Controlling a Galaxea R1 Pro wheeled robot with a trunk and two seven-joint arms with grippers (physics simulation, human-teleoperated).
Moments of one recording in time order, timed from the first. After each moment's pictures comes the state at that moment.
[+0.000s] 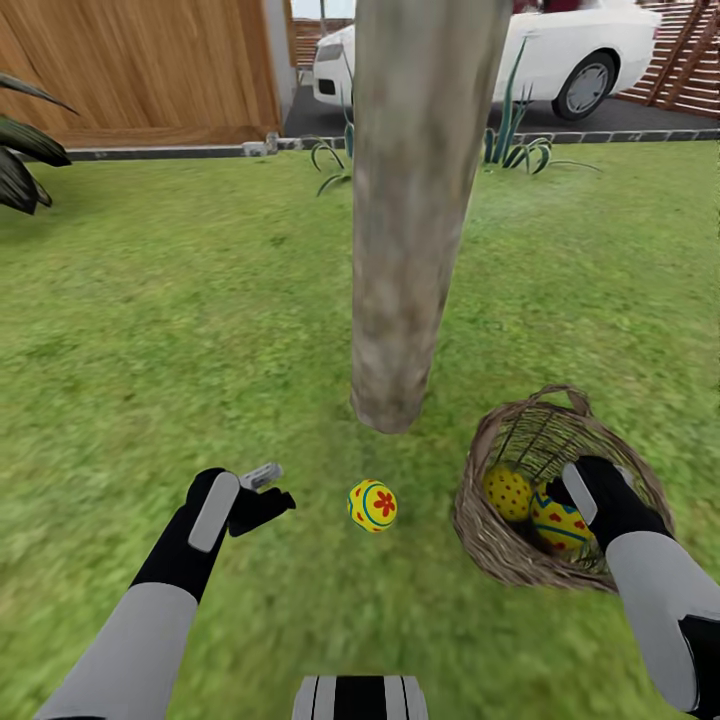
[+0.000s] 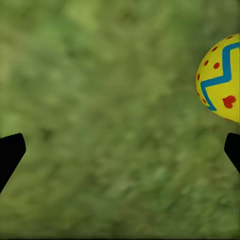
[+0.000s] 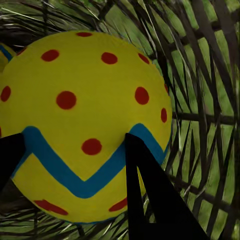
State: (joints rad) left arm -0.71 -0.07 0.05 -0.98 0.71 0.99 0.52; right arm -0.91 -0.23 -0.17 -0.59 -0.17 0.75 -0.40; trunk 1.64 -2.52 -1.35
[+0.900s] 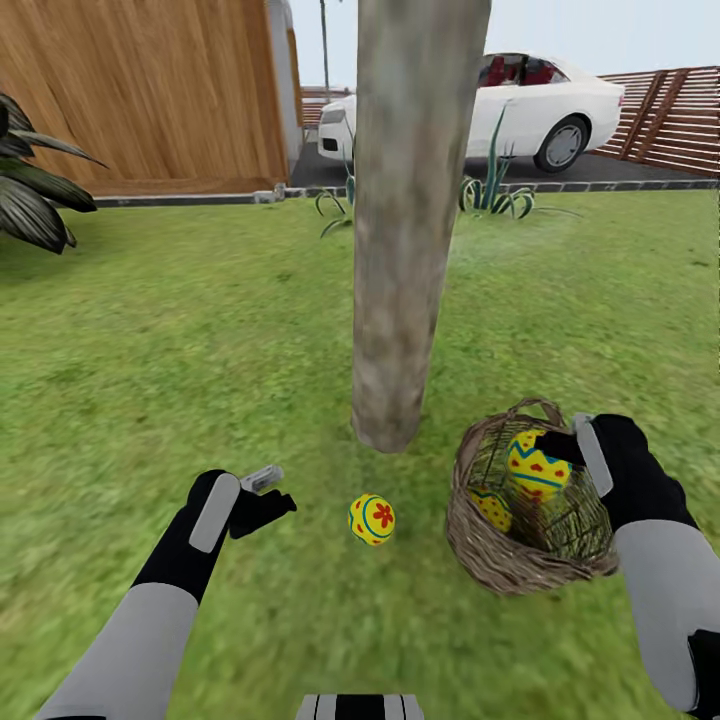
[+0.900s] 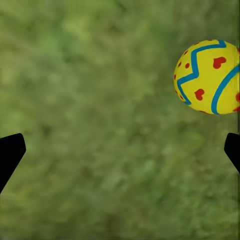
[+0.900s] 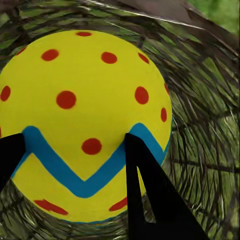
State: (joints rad) left arm -0.71 -0.07 0.05 -0.97 0.72 0.99 0.52; right arm -0.91 -0.22 -0.18 -0.93 -0.18 0.96 -0.19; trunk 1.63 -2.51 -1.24
